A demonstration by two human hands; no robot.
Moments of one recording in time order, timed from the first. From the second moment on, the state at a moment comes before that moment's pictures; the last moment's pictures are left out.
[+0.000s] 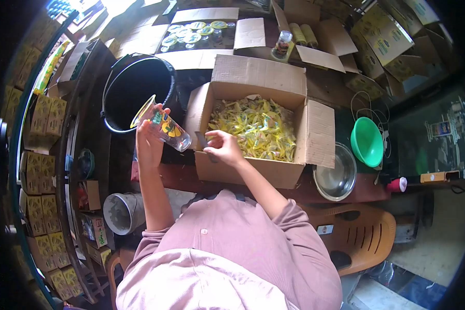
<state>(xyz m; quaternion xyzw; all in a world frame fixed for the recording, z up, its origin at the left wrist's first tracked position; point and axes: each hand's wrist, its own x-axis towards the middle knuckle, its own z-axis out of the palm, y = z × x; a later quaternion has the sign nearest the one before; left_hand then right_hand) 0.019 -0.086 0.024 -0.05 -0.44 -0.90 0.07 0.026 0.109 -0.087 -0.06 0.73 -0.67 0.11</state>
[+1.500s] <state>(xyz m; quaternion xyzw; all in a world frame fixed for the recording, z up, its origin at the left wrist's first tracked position) -0.027 -0.111 -0.007 -0.05 0.20 -0.98 -0.06 -0.065 0.016 0.065 -0.42 0.76 -0.47 -0.13</state>
